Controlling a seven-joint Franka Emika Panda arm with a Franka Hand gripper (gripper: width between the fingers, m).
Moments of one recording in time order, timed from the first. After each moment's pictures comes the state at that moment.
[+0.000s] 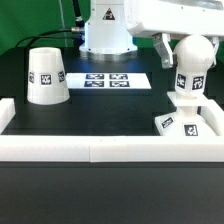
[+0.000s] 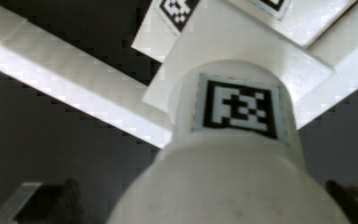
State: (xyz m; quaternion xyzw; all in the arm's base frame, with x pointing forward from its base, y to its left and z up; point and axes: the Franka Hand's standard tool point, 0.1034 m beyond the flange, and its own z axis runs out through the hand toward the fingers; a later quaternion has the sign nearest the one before) arm 0.580 0.094 0.111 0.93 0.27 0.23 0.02
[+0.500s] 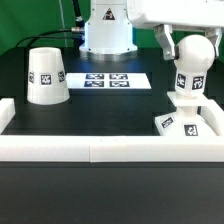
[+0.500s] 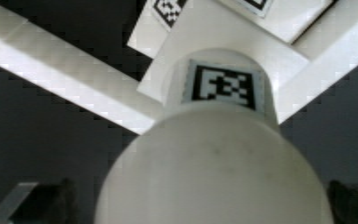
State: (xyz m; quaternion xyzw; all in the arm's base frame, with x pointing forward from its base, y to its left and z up) arm 0.578 0.096 0.125 0.94 0.27 0.22 0.01
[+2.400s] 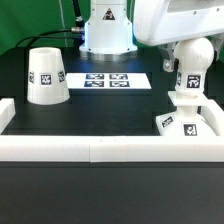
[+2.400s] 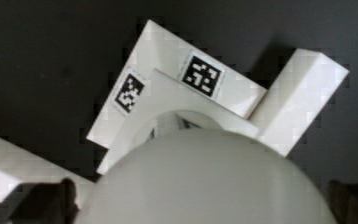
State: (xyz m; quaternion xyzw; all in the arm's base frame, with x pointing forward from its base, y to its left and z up) arm 0.570 0.102 0.109 0.97 0.25 -0.01 -0.01
